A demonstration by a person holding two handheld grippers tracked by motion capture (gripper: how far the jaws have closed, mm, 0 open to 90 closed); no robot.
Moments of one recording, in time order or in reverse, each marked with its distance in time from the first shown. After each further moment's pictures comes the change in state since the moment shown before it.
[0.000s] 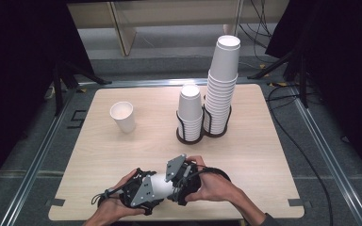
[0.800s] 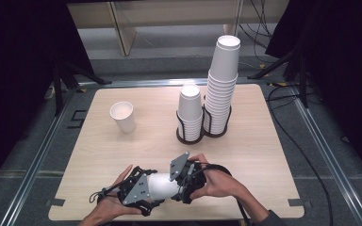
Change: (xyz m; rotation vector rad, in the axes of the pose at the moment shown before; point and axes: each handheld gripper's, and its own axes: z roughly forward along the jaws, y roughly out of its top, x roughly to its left) left arm 0.006 -0.007 -0.003 -0.220 -0.082 -0.103; right arm -0.009 -0.011 -0.005 -0.013 0.079 -0.014
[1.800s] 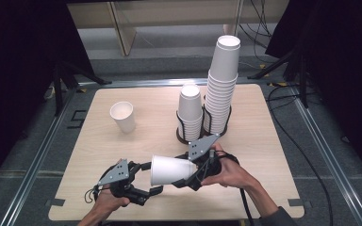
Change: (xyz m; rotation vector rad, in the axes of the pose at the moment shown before) left arm 0.022 -0.003 -0.017 -0.373 -0.087 -0.407; right arm -0.022 -0.020 -0.036 -0.405 0.070 0.097
